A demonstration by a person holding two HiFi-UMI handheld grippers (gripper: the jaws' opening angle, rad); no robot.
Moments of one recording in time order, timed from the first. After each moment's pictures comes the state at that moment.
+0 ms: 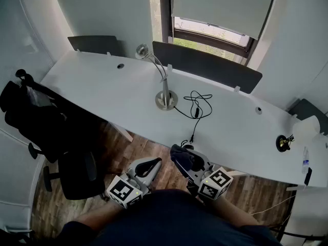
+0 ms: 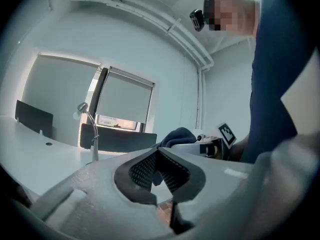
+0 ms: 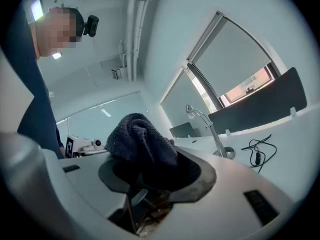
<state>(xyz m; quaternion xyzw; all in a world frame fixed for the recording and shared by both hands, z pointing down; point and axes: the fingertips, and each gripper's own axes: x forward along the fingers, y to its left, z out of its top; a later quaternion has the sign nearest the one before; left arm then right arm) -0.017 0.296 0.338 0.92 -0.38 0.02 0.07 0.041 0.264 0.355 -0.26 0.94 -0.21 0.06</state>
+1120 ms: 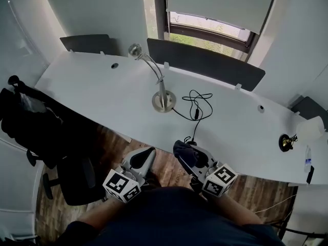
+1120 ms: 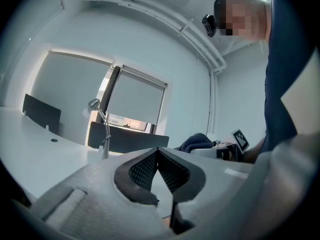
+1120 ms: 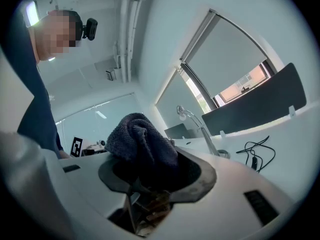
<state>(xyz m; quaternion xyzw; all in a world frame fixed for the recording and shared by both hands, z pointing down) -0.047 0.214 0.349 0.90 -0.42 0.00 0.10 0.046 0.206 0.371 -0.28 0.93 -0.22 0.07</state>
